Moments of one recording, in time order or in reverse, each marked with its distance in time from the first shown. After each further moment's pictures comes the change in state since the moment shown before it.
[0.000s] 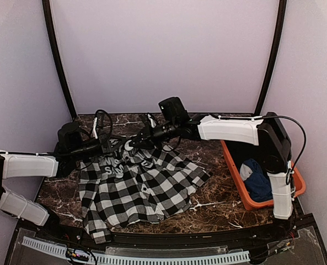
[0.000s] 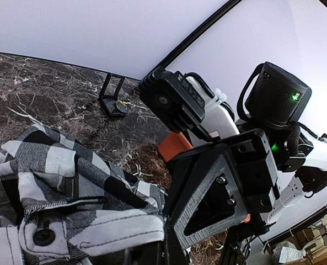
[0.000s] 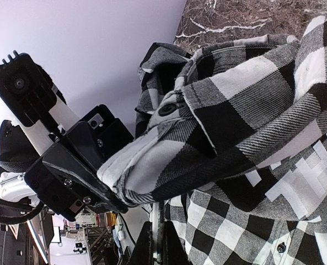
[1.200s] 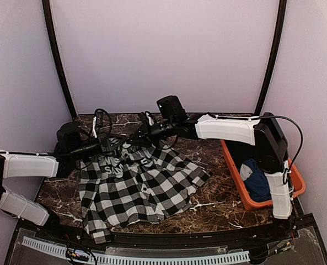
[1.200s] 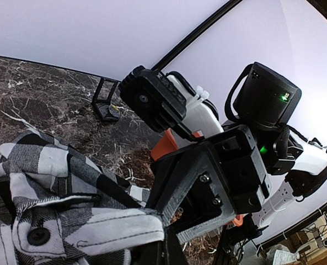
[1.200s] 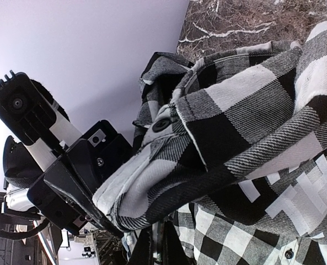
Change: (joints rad) left arm 0.000 0.004 -0.006 0.053 0.012 -0.040; right arm -0.002 0.038 0.056 0.006 0.000 0.057
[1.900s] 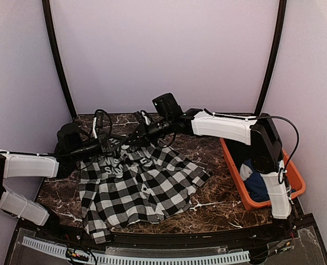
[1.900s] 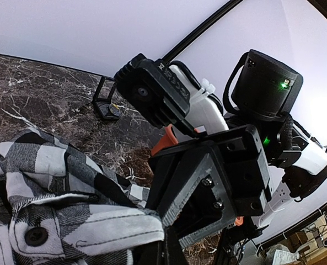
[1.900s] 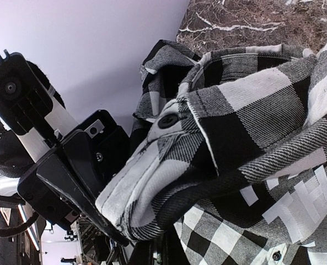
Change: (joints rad) left arm 0.000 0.007 -0.007 0.008 0.001 -0.003; right arm 0.010 0.060 0.136 -0.153 -0.039 -0.136
